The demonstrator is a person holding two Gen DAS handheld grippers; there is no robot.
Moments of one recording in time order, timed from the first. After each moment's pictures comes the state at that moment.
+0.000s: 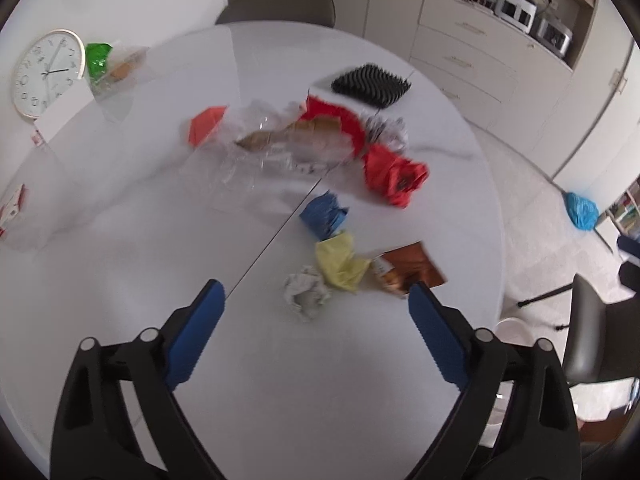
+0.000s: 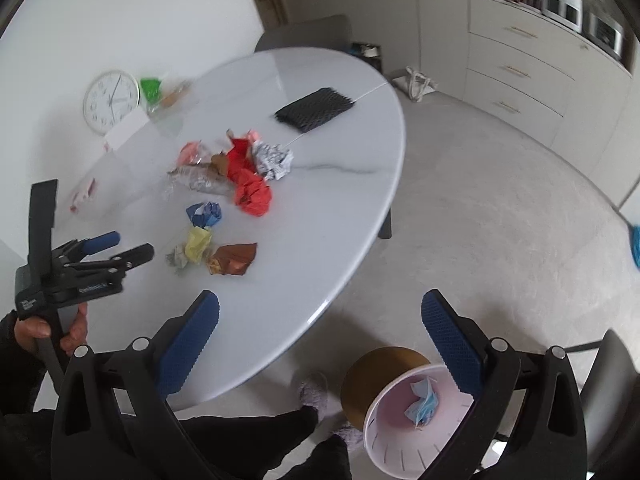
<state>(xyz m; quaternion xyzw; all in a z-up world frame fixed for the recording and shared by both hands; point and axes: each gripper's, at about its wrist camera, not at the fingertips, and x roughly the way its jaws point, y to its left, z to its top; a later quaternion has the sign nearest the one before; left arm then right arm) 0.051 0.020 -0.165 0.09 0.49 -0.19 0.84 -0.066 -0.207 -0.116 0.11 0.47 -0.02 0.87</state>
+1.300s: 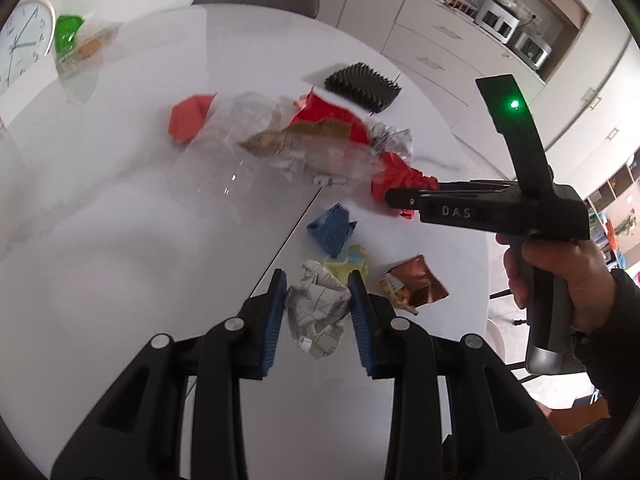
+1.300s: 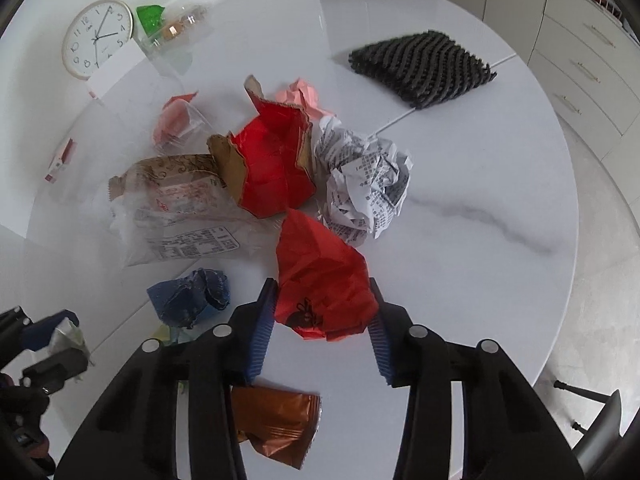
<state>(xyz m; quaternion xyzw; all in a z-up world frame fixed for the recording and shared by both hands) 0.095 0.043 -0.171 0.03 0.51 -0.27 0.82 0.122 -0.138 -0.208 0.07 0.55 0.04 0.83</state>
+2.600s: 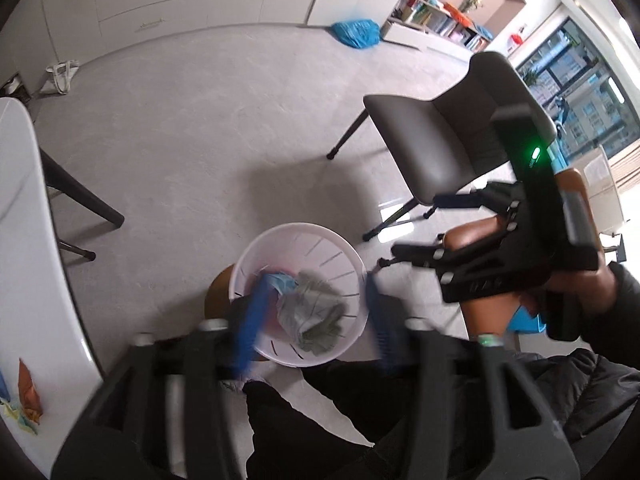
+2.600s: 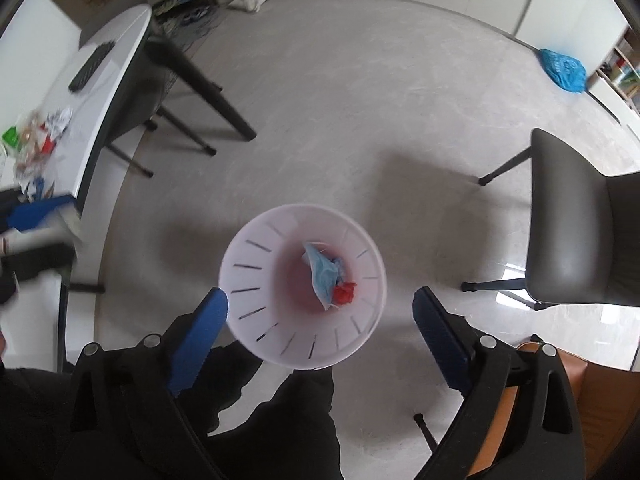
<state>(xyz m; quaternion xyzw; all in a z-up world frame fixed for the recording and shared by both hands) -0.122 -0.287 -0.180 0.26 0.52 -0.57 0.58 -0.273 -0.387 -0.226 0.26 0.56 -0.22 0.75</state>
